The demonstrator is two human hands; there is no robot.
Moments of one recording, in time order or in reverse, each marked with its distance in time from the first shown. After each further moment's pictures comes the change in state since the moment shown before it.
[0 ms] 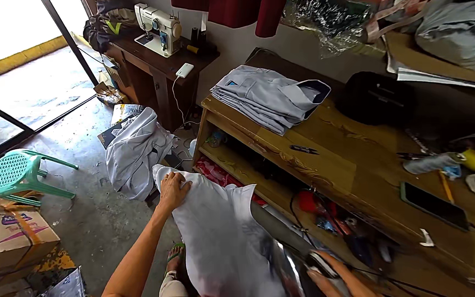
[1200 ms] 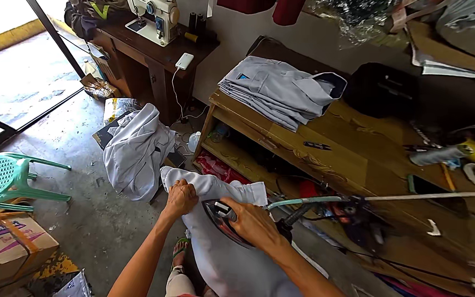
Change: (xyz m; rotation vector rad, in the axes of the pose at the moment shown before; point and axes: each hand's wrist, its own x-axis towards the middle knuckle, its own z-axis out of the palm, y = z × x) left_hand 0.001 -0.019 -0.029 0.000 -0.414 0.018; right_hand 0.157 -0.166 0.113 -0.342 -0.247 -0.230
